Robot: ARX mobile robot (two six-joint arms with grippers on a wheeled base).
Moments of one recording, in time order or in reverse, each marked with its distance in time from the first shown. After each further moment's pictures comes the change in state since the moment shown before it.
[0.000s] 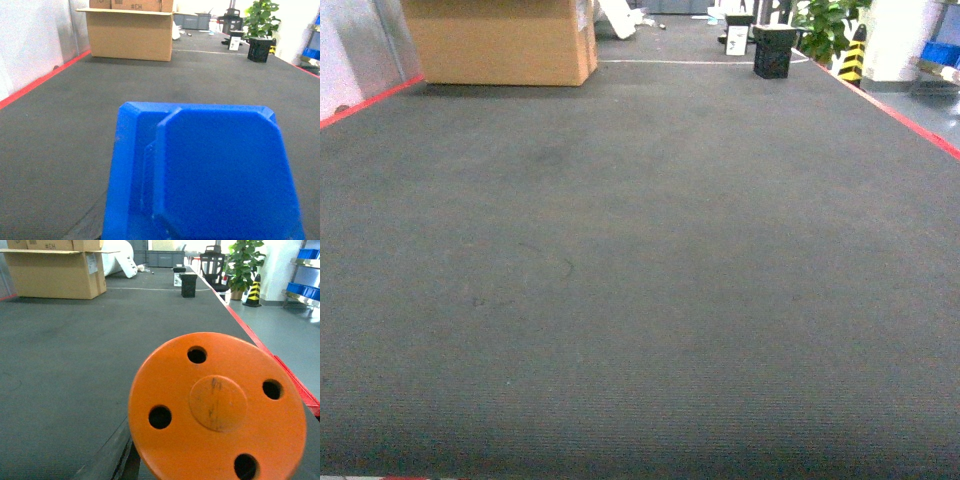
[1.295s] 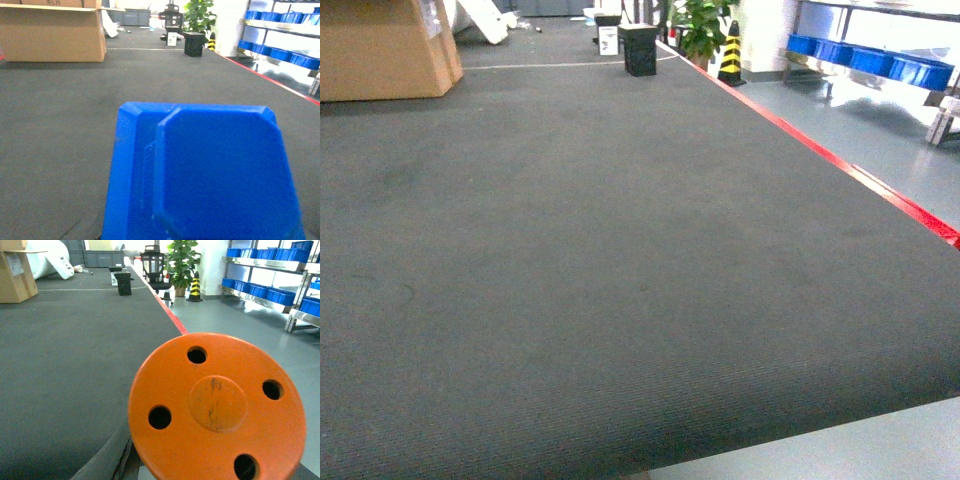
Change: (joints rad) left arm 0.002 0.000 0.000 -0.006 0.000 0.000; right arm 0.000 0.000 0.000 0.001 0.000 0.000
